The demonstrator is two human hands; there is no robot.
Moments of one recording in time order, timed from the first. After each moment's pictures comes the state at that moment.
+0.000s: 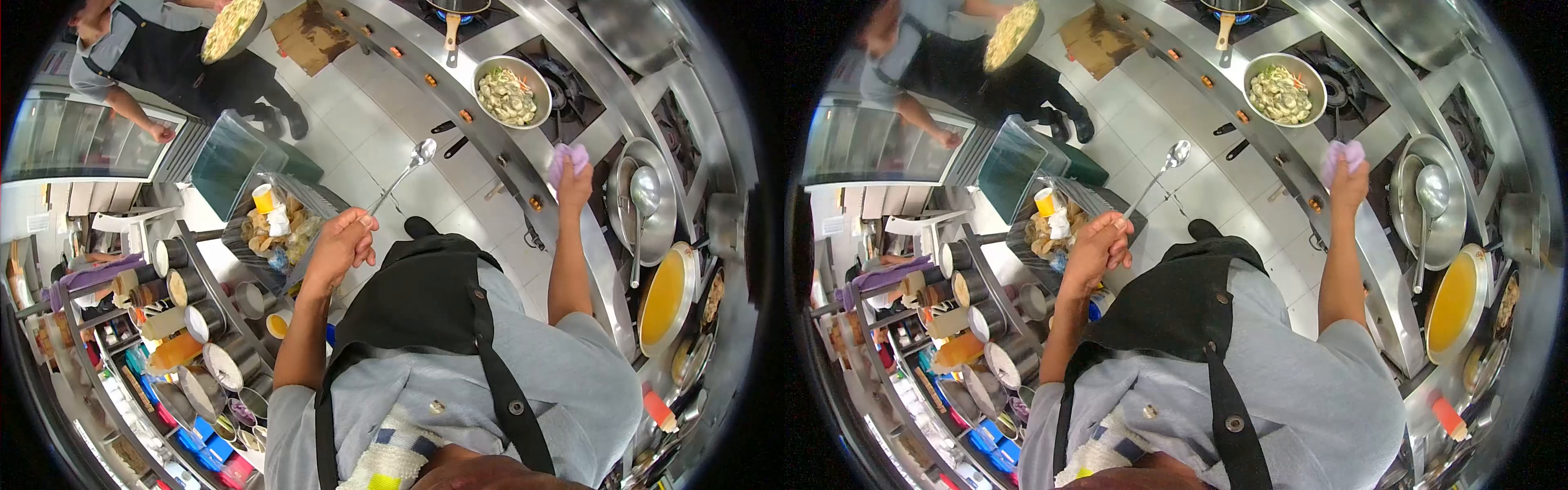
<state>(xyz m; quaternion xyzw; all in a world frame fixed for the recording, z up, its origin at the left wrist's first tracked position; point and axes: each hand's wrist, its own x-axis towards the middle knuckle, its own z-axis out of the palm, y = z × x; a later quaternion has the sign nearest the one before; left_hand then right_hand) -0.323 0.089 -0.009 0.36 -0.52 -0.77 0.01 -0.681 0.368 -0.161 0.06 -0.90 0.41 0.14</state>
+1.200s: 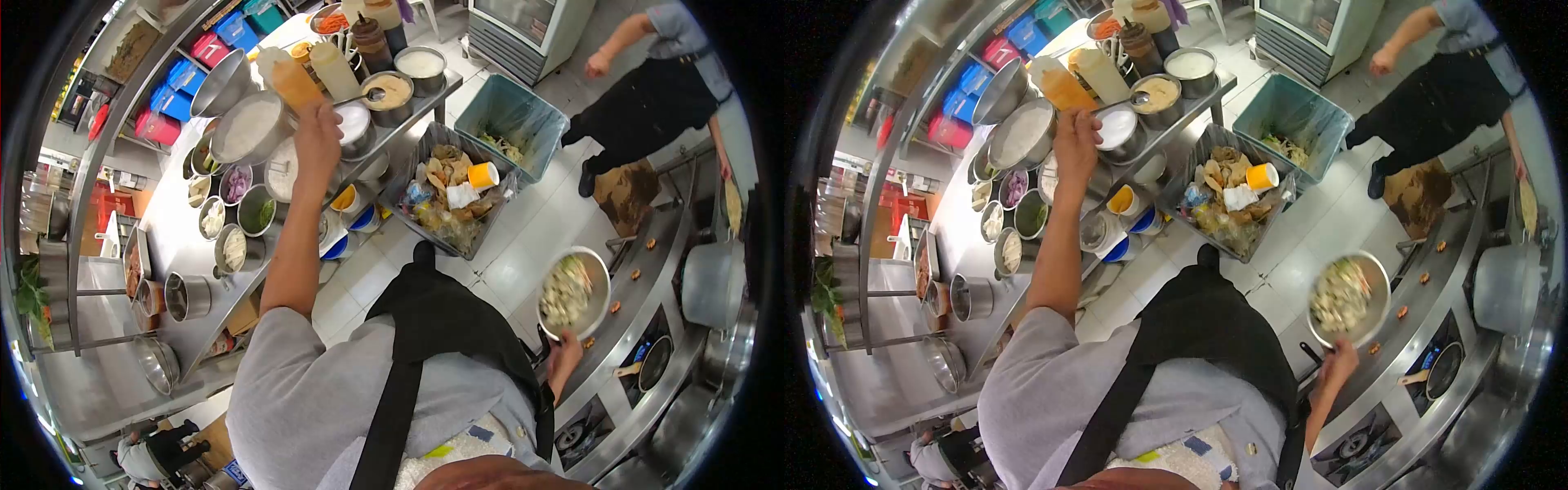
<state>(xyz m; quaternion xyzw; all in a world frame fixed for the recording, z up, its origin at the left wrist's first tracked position) 0.008 -0.027 0.015 0.72 -0.41 -0.03 0.56 -0.572 0.019 -0.140 0.19 -0.65 0.49 -0.54</state>
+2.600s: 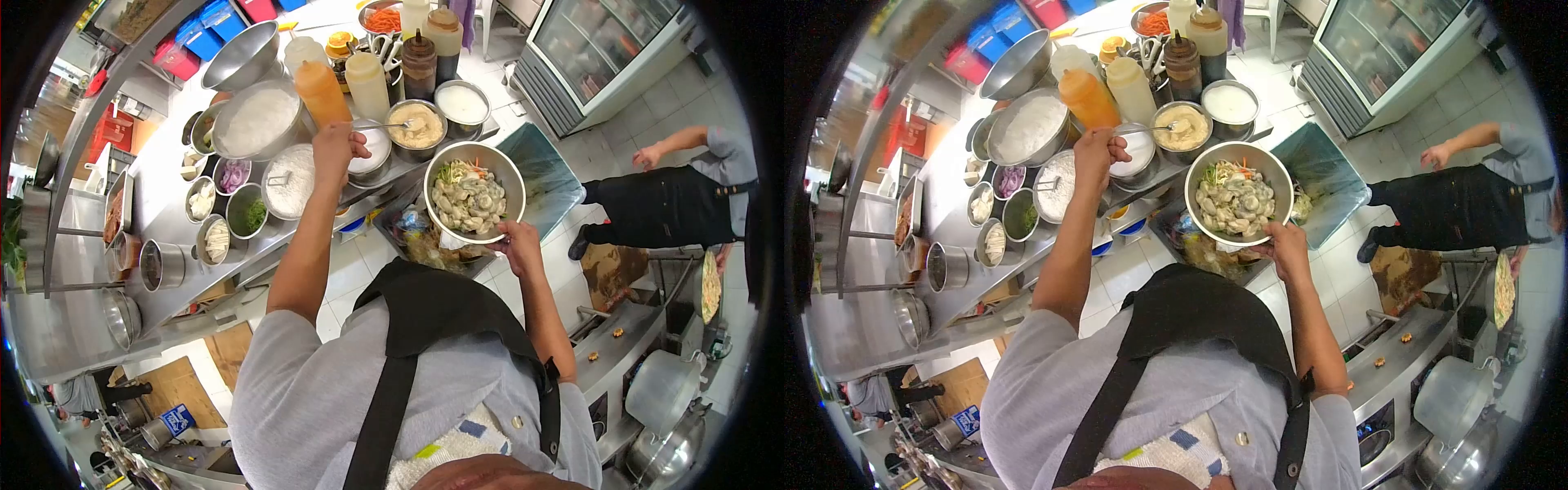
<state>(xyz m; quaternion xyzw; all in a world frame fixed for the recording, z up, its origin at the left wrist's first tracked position) 0.059 -0.081 -0.033 0.64 -0.07 -0.23 0.73 -0.259 -0.241 -0.061 0.46 -0.46 0.15 -0.74</state>
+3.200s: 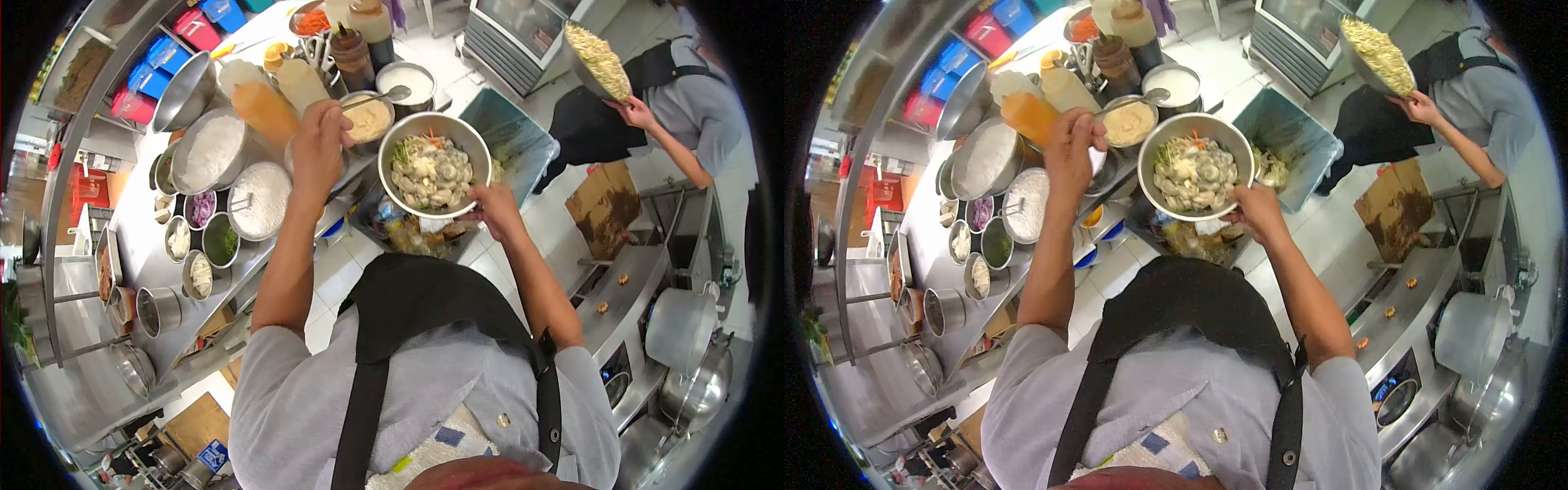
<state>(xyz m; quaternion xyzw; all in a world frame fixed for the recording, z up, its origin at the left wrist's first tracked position) 0.001 -0.113 0.016 0.69 -0.36 -0.13 0.62 -0.253 -0.250 -0.066 0.45 -0.44 0.17 -0.76</state>
